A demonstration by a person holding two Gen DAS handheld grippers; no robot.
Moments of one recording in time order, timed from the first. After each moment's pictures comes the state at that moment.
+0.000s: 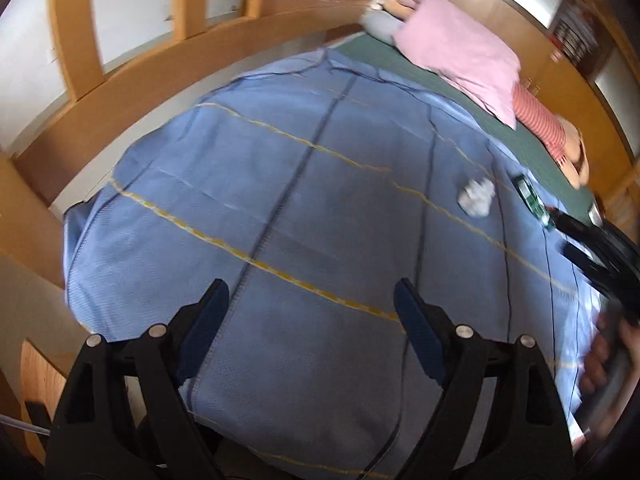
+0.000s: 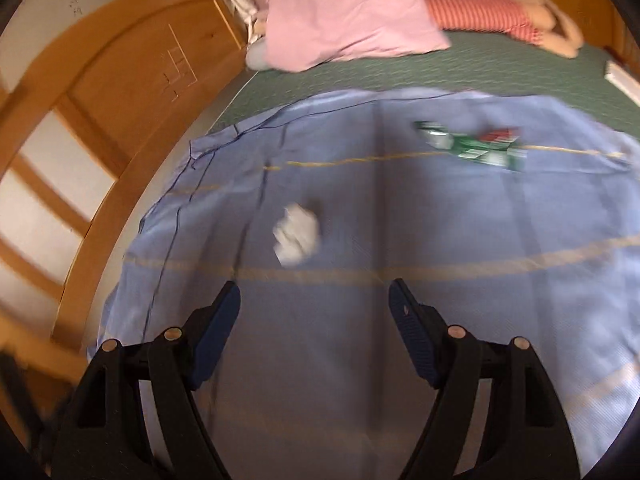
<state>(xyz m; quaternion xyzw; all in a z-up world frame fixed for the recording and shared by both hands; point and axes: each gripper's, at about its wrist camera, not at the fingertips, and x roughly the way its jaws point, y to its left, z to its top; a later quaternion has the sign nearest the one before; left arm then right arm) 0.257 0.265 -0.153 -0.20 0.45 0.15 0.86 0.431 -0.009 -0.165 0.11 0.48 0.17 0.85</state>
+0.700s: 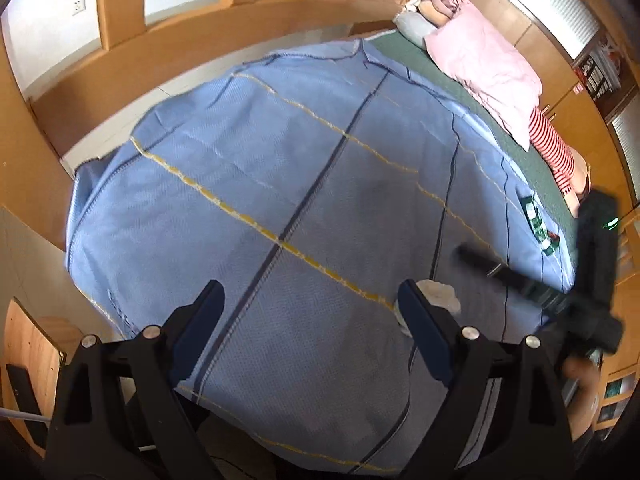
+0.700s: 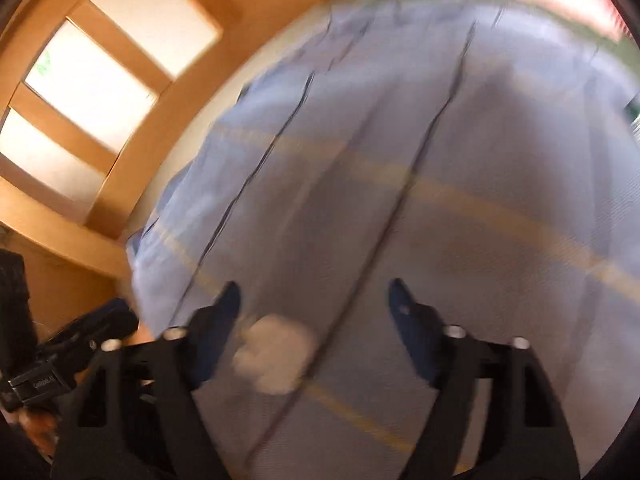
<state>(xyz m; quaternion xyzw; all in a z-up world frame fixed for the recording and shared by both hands) 0.243 0.286 -0.168 -0.26 0.47 0.16 0.83 0.410 0.091 -0.199 0.01 0.54 0.37 0.75</state>
